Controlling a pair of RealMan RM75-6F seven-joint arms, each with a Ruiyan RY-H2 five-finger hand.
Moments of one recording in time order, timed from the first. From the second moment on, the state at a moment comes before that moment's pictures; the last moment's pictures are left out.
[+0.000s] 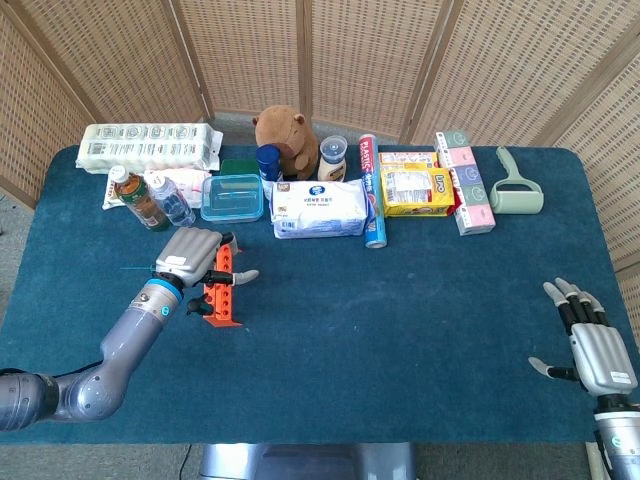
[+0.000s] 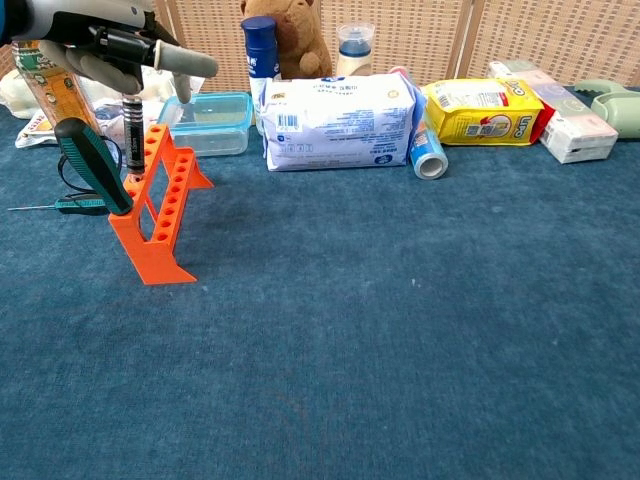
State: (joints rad) left arm -1.08 -1.11 -0.14 -1.97 0.39 0.98 0.59; right arm 0.12 -1.06 0.06 -1.63 -1.45 1.36 0.11
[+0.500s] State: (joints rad) left arm -1.13 -1.05 -0.13 -2.05 0.22 0.99 0.62; right arm 0.12 -1.06 0.06 -1.63 -1.46 1.37 0.11
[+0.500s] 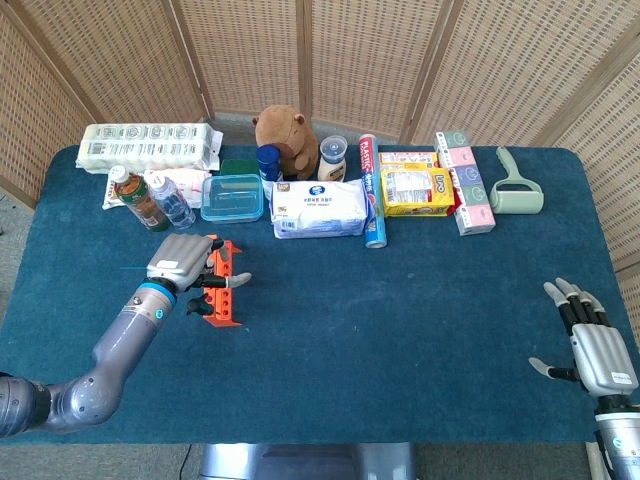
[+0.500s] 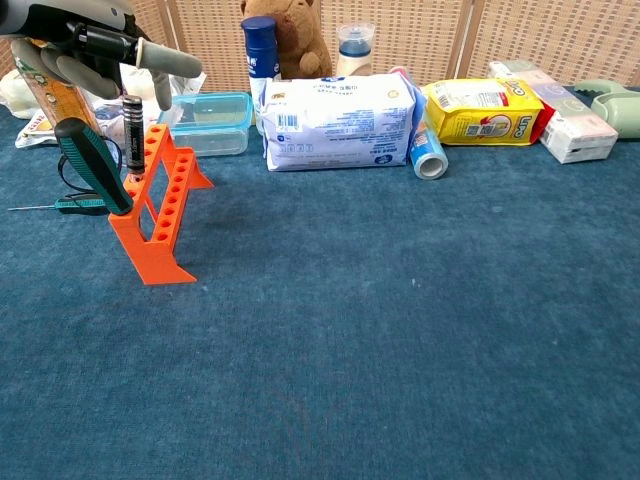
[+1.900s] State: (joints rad) left arm -1.17 -0.95 -0.15 -2.16 0.15 1.07 0.62; right arm 0.12 -1.05 0.06 -1.65 -1.45 1.37 0.11
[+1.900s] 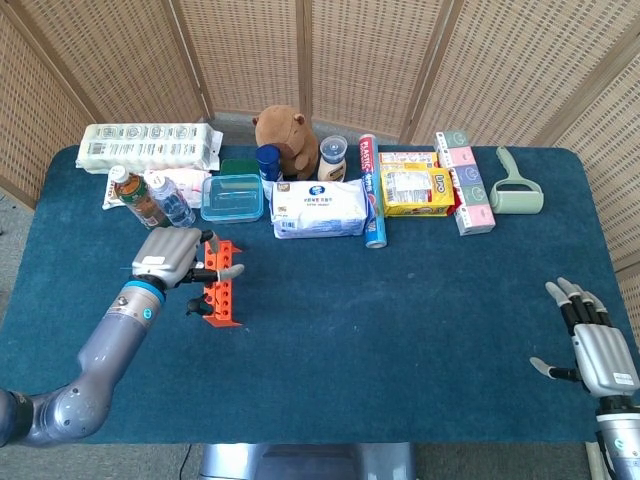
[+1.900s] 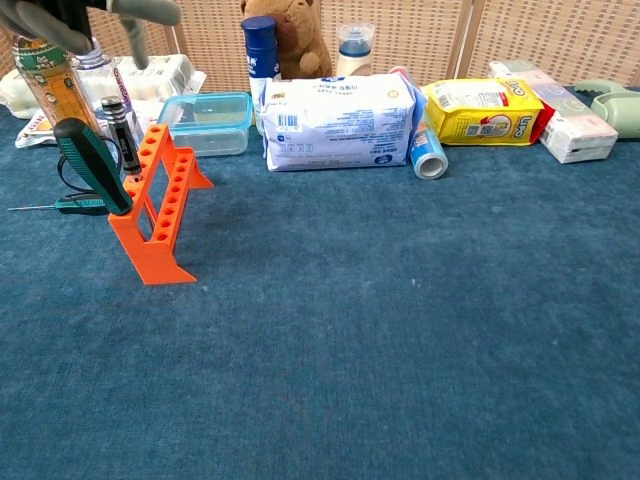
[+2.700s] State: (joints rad) left arm -1.19 -0.97 -0.13 -2.13 -0.01 1.07 0.69; right arm 0.12 -1.05 0.06 -1.65 -1.46 1.37 0.12
